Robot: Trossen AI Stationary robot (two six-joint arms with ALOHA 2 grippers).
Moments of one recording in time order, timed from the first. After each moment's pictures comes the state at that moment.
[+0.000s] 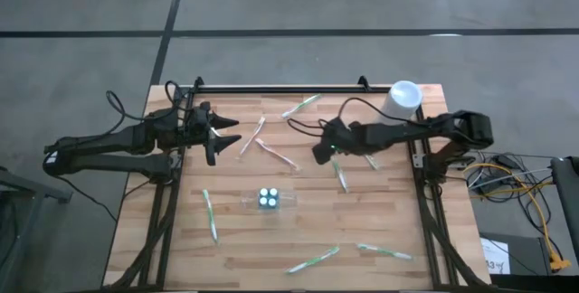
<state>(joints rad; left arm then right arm) 0.15 0.60 0.62 -0.11 -0.07 -0.18 -0.11 1.57 0.96 -0.44 0.42 0.81</state>
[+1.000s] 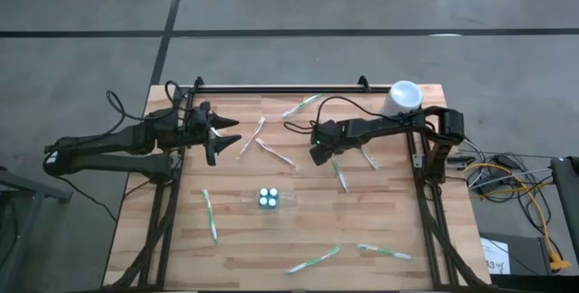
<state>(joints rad) 0.15 0.60 0.62 -0.11 -0.08 -0.18 -0.20 1.81 1.07 -0.62 0.24 0.86</state>
